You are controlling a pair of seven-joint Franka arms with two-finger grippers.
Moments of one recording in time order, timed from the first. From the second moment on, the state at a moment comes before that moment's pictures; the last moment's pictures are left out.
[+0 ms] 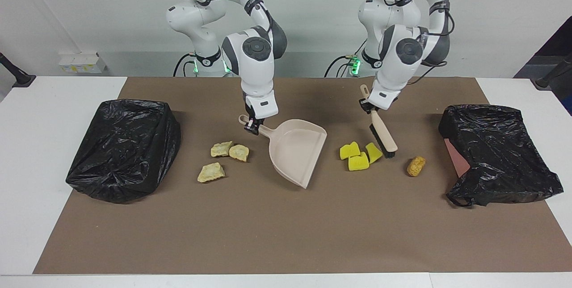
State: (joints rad) left arm -0.22 -0.08 0.00 -2.21 0.01 1.95 -0.39; right arm 0.64 0.20 -0.09 -1.96 -0.06 2.14 -0.72
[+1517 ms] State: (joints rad) left arm -0.24 0.13 -0.03 -2.13 -0.04 2.07 0.01; right arm 0.70 0.23 -0.09 -2.00 -0.06 2.20 -0.62
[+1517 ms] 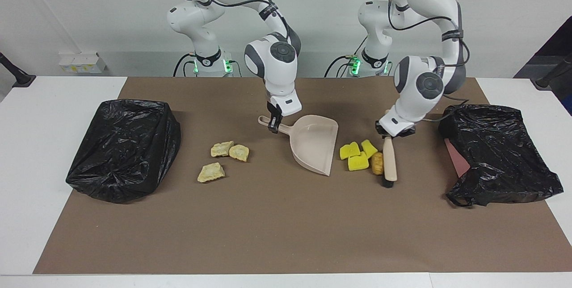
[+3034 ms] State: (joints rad) left arm -0.32 0.05 0.00 -2.15 -0.21 2.01 -0.20; right arm 0.64 0.16 -0.10 -1.99 -0.06 2.14 -0.60
